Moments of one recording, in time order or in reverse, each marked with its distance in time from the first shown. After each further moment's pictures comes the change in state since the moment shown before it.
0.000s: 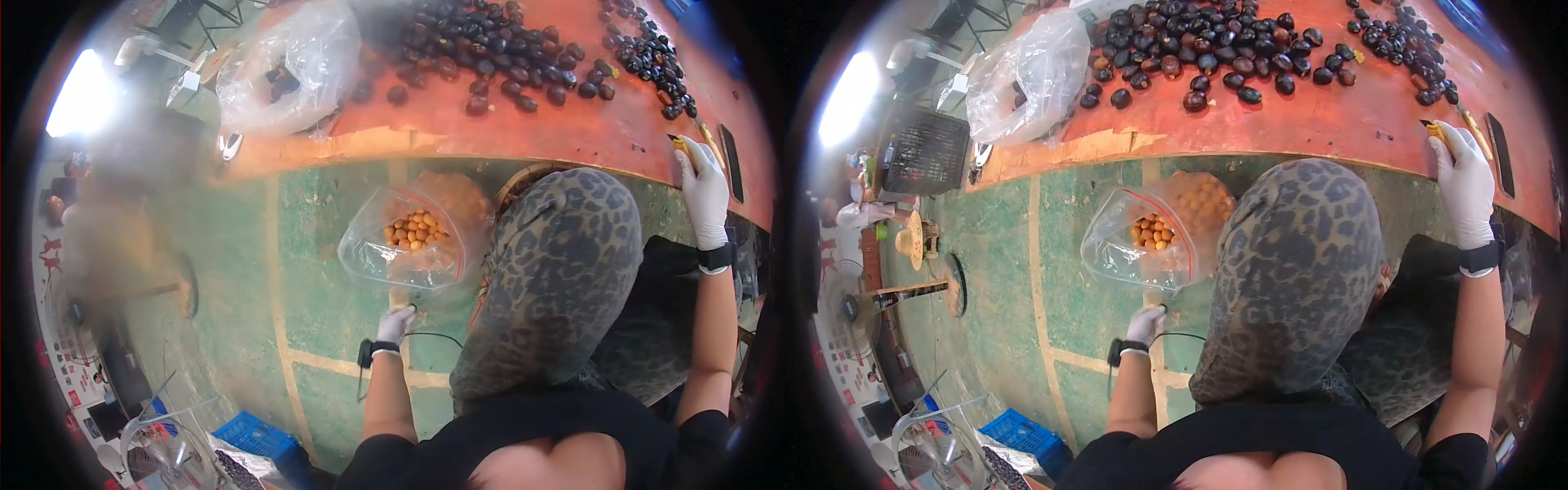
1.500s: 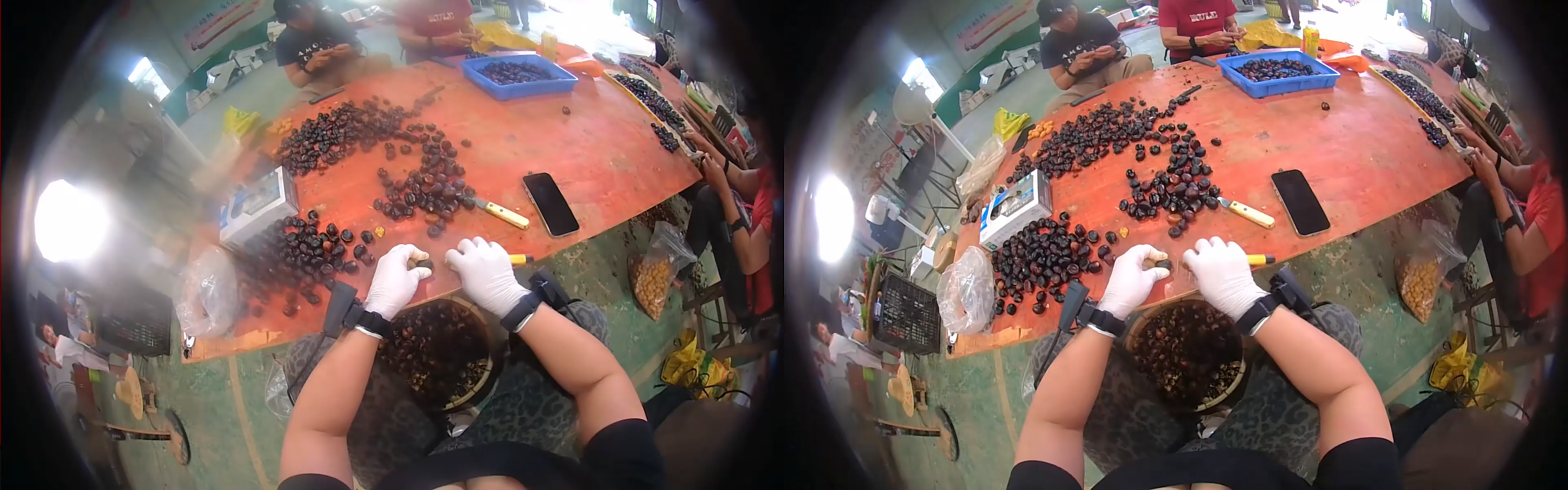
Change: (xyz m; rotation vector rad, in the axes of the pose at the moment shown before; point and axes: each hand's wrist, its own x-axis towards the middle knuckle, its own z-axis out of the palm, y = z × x) left_hand -0.164 0.222 0.568 0.997 -0.596 1.120; right_hand -0.006 0.037 0.005 0.119 0.095 -0.232
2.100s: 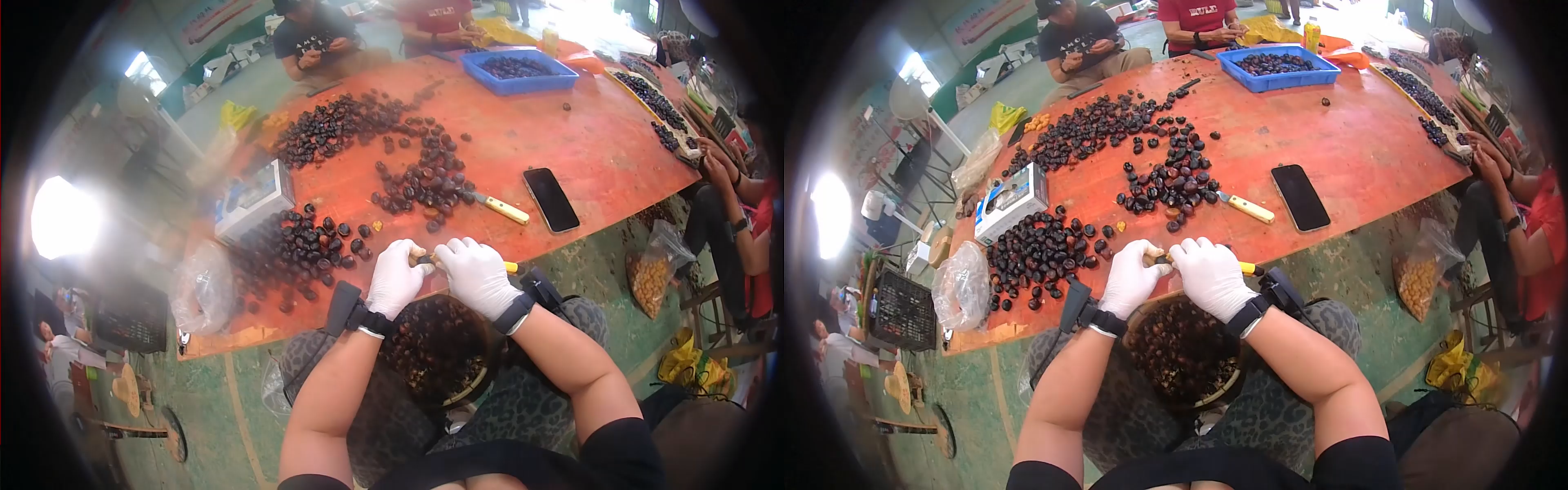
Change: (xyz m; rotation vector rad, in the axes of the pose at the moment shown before) left_hand -0.008 0.022 0.002 0.223 0.072 0.030; right_hand 0.006 -0.019 -0.002 0.034 -0.013 0.024
